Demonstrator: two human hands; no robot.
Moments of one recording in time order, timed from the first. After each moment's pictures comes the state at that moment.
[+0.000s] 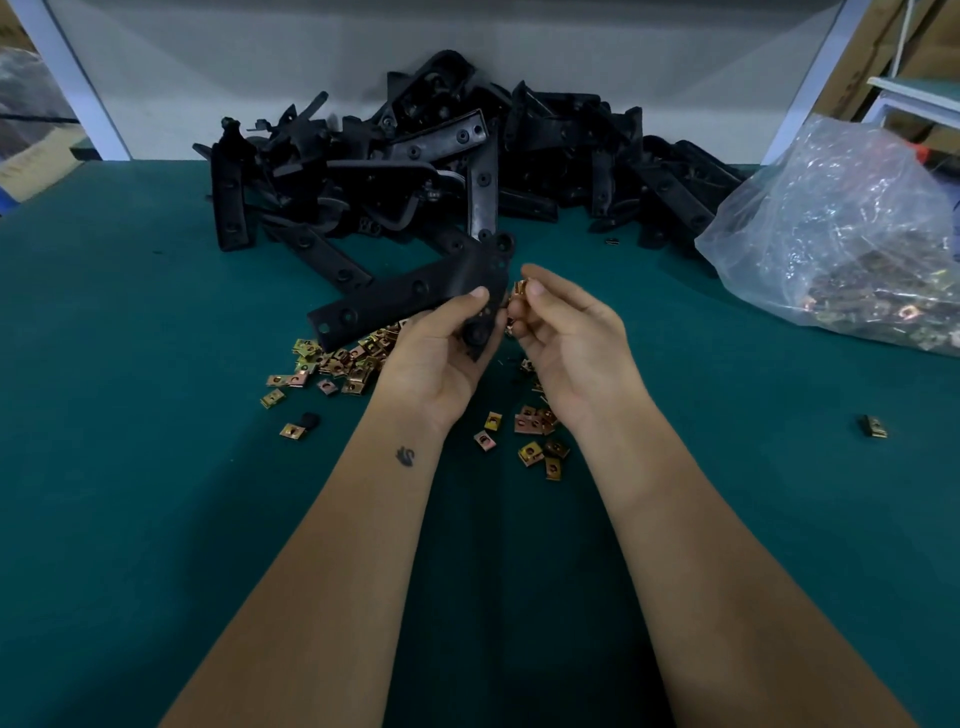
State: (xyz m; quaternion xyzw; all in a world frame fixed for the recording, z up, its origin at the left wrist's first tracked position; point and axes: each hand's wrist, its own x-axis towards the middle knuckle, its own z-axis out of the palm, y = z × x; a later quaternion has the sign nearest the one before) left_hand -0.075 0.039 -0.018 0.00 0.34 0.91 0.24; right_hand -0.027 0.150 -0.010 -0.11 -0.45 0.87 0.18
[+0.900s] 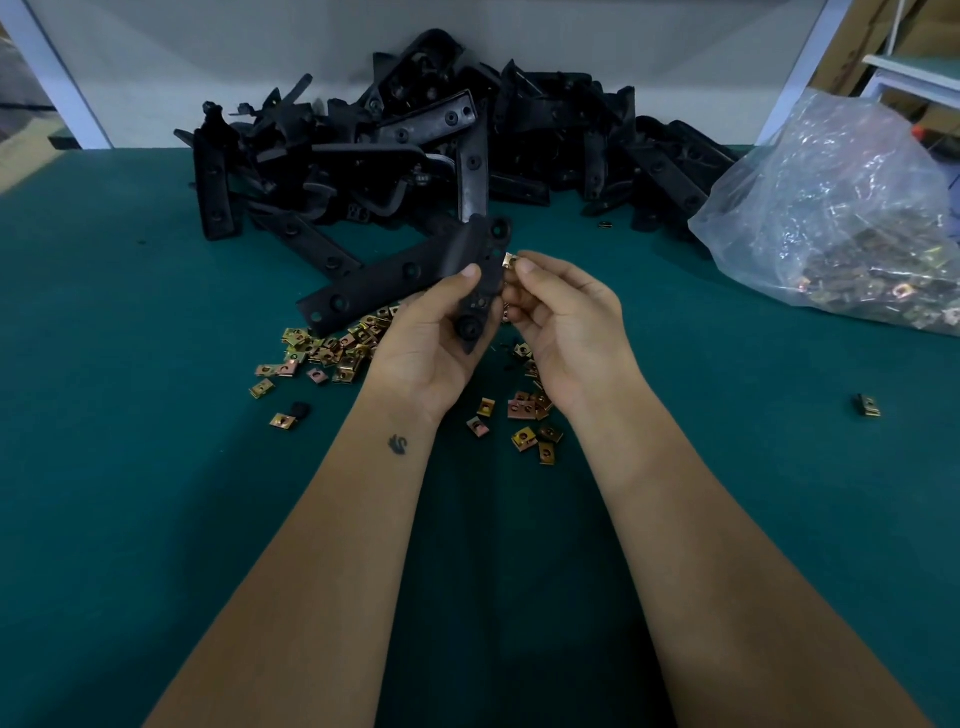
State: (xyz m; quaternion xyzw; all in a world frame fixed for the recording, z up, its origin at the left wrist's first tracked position) left_hand -0.069 0.039 -0.014 0.02 0.36 0.90 0.25; right_hand -0.026 0.150 -0.008 -0.11 -0.46 0.86 0.19
